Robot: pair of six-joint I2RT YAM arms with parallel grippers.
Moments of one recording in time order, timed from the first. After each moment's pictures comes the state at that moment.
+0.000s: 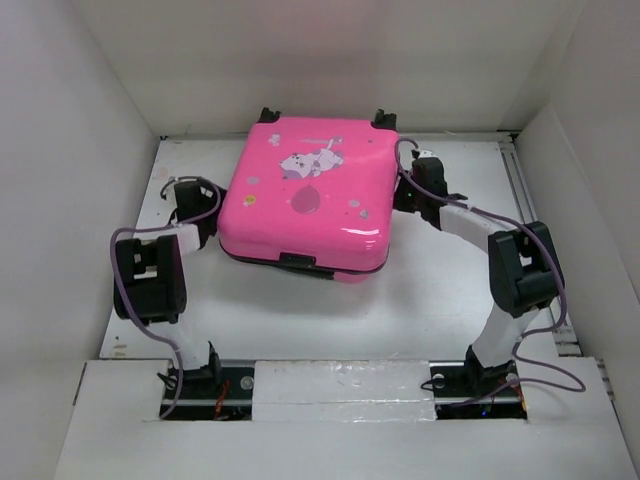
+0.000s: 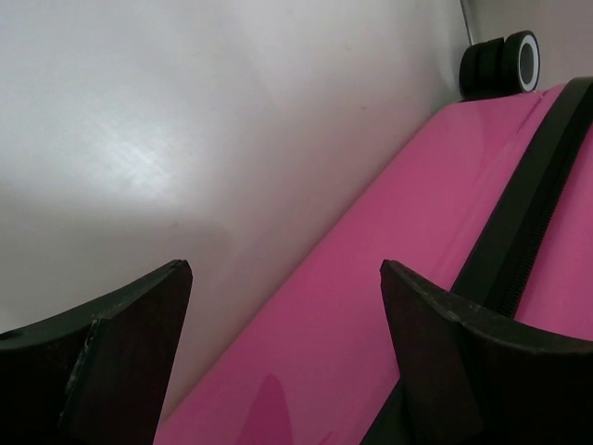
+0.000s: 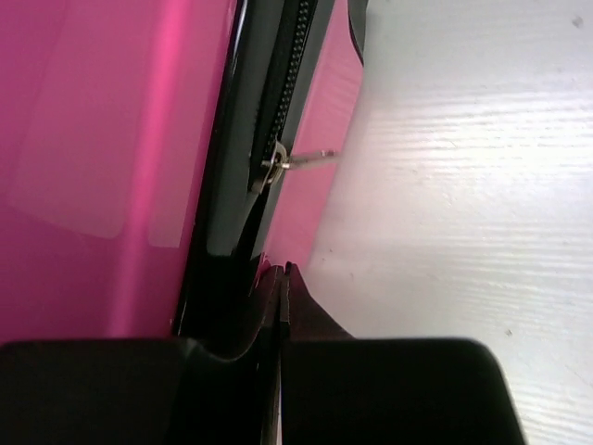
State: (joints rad) left arm 0.07 1.75 0.92 0.23 0.10 -0.97; right arm 0.29 1.77 1.14 0.01 -0.03 0.44
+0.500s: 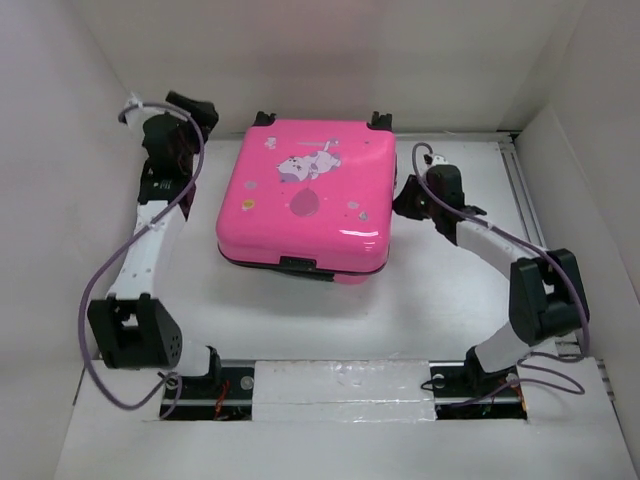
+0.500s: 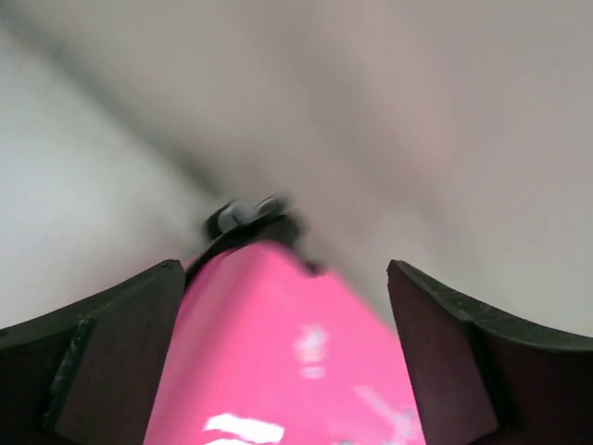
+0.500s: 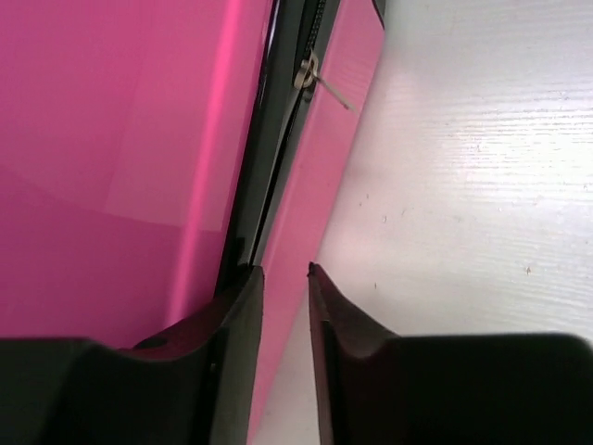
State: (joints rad) left arm 0.02 1.45 1.26 -0.01 -0.11 -0.92; right arm 0.28 1.61 1.03 0.01 -0.14 0.46
